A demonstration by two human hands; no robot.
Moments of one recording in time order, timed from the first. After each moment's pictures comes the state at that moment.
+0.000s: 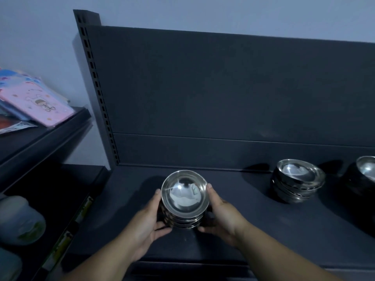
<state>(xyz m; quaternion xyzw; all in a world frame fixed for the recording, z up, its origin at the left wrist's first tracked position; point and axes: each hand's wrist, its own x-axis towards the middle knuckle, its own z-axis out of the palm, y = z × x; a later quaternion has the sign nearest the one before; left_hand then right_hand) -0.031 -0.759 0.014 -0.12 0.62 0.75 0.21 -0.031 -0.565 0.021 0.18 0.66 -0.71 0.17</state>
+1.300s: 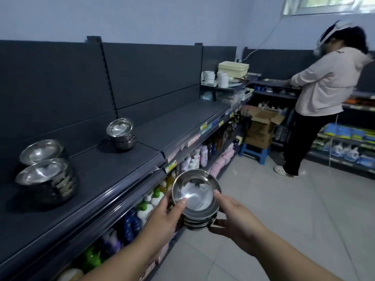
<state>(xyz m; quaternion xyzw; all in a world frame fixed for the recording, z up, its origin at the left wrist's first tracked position) 0.341 -0.134 0.022 0.36 0.63 0.52 0.46 0.506 -0.030 0.026 0.44 0.47 -0.73 -0.24</state>
